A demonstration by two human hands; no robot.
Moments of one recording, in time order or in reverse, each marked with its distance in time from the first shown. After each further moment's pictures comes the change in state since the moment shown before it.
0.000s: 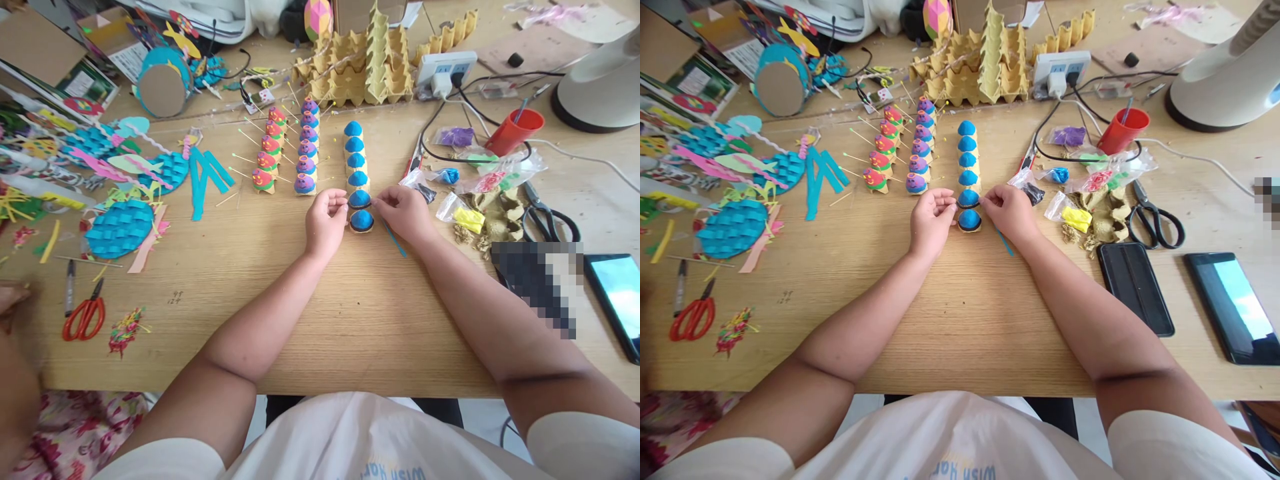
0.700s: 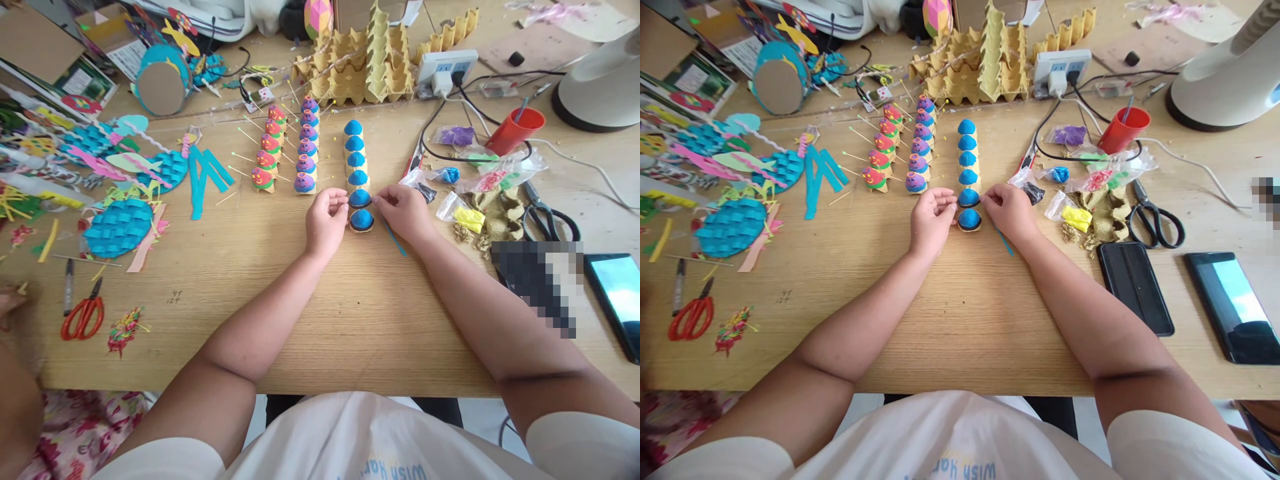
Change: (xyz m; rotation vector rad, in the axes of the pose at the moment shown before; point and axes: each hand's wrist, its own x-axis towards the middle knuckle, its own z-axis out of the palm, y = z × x) left_hand 0.002 -0.008 -0.001 0.042 -0.023 0.051; right_hand 0.001 0.003 0.002 -0.018 0.001 -0.006
